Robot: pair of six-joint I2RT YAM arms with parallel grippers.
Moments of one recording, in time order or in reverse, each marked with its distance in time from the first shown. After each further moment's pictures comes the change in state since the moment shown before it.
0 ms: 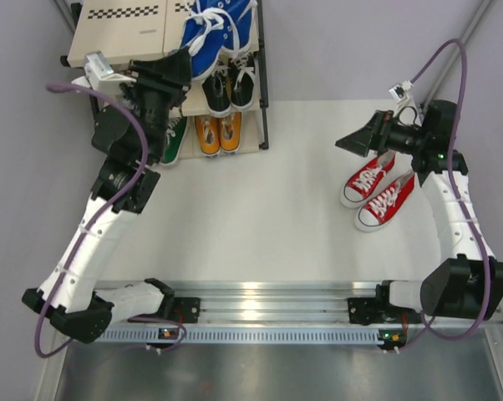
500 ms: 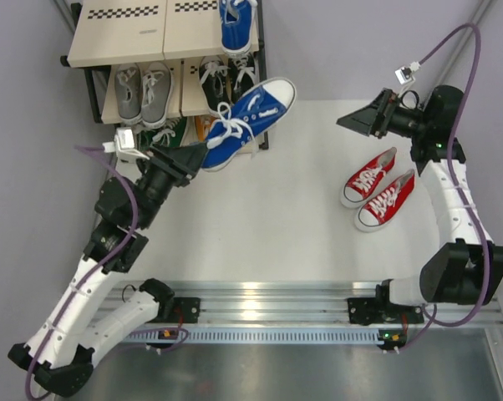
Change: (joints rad) left arm 0.000 -0.425 -0.604 -0.111 0.312 -0.177; right arm 0.028 0.096 0.079 0.264 -0.027 0.327
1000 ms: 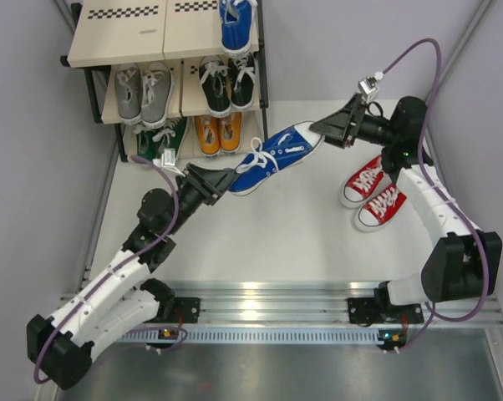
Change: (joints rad) left arm -0.045 0.105 -0.308 0.381 0.155 -0.162; right arm 0.180 0.011 -0.148 0.286 0.042 0.385
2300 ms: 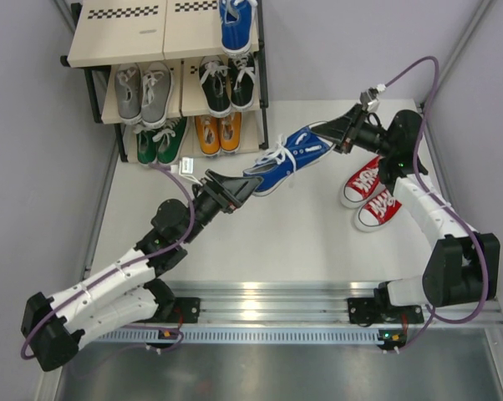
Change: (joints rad) left arm -0.230 0.045 -0.026 0.134 -0.167 0.049; right arm 0.002 -0.026 -0.120 0.140 0.106 0.208
